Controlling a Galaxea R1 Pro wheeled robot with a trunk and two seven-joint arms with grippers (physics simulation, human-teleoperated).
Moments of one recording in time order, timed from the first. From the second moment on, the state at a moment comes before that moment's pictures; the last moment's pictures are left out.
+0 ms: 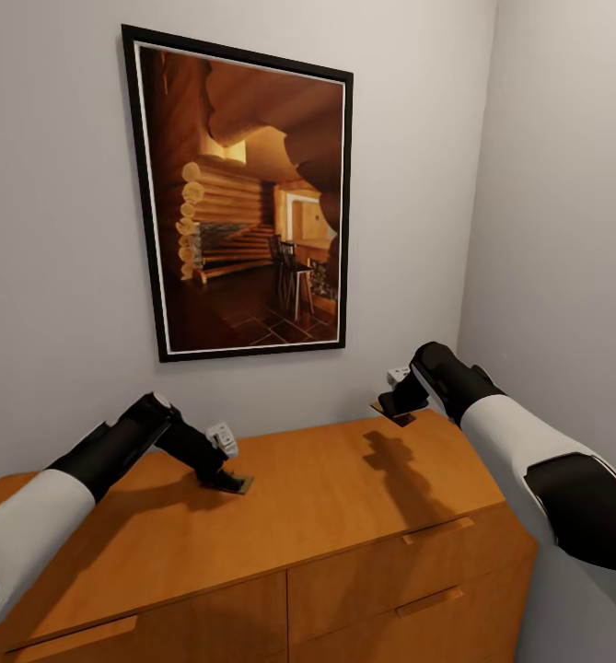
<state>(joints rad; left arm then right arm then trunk) -0.97 0.30 -0.58 -0.85 -0.21 0.67 -1.22 -1.27 -0.05 0.34 -0.41 0.11 1.04 0.51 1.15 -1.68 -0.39</state>
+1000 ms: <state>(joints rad) -0.97 0.30 -0.59 -0.77 -0.21 0.60 -1.27 -1.27 -0.05 0.35 -0.35 0.11 1.04 0.52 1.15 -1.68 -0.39</state>
